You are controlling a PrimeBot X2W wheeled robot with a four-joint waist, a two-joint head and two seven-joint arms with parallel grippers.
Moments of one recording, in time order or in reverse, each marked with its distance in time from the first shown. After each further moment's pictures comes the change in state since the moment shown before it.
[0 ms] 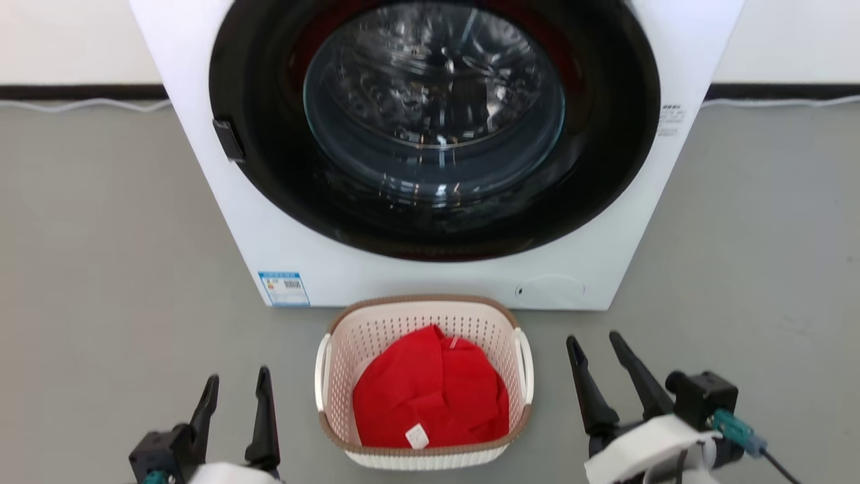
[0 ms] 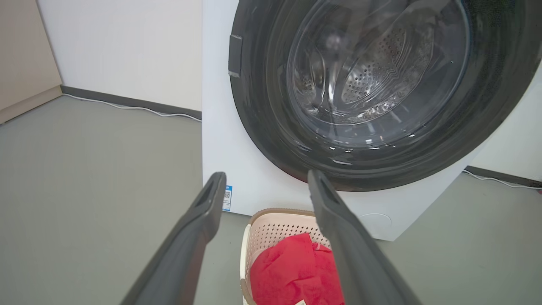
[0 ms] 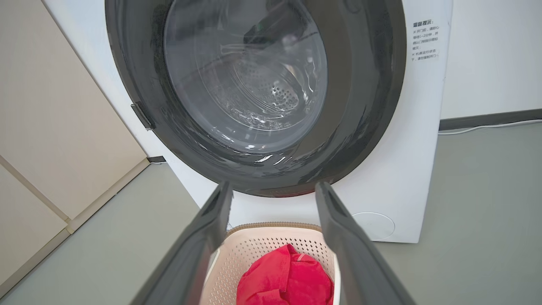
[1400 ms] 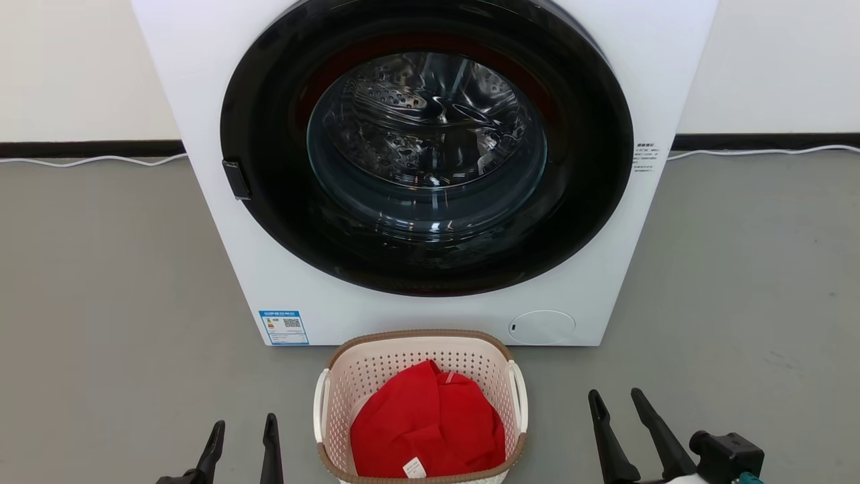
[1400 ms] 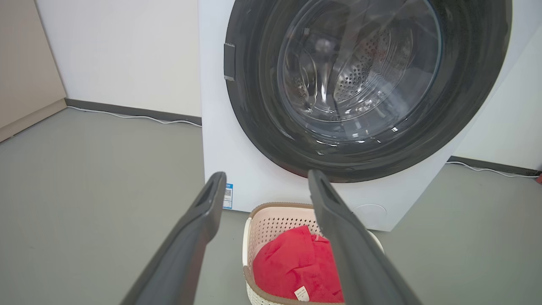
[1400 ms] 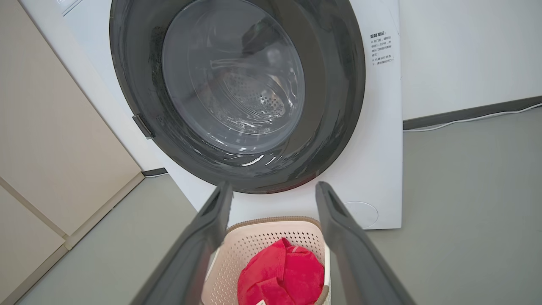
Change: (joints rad) left arm 0.137 0.004 -0.028 -0.064 0.035 0.026 0.000; right arm 0.197 0.004 -0.051 -0.116 0.009 0.000 0.000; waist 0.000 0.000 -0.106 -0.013
